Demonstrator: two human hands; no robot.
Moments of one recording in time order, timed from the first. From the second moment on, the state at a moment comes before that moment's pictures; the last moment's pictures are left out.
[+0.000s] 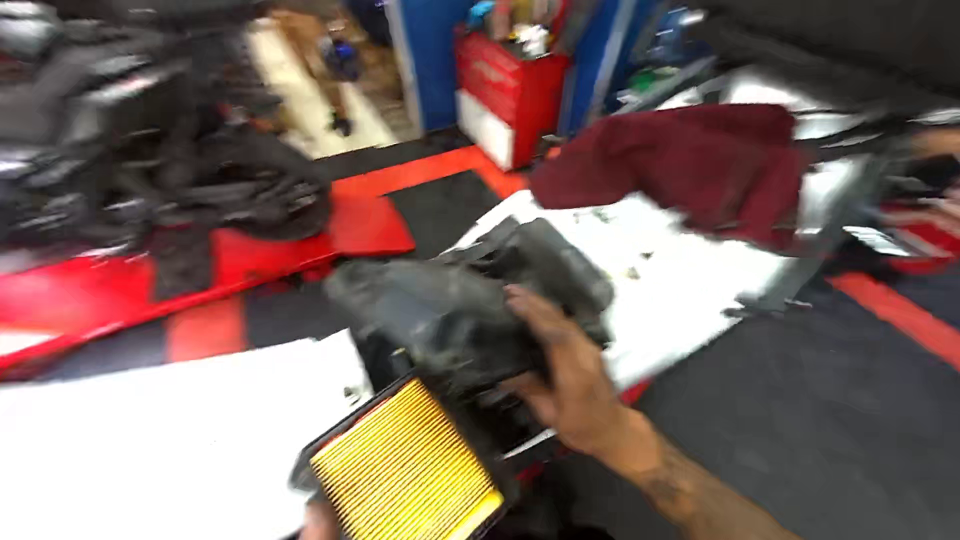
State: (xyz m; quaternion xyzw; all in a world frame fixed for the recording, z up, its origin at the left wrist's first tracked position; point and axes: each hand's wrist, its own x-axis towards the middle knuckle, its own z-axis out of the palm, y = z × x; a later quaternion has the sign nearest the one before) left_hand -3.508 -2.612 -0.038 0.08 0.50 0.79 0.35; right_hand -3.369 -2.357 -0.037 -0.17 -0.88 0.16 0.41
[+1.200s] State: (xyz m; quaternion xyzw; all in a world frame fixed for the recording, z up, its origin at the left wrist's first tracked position) left_hand -3.584 -2.611 0.047 0.33 0.75 0.47 0.33; right_hand -3.369 -2.350 -0.034 -0.17 -0.88 0.20 0.41
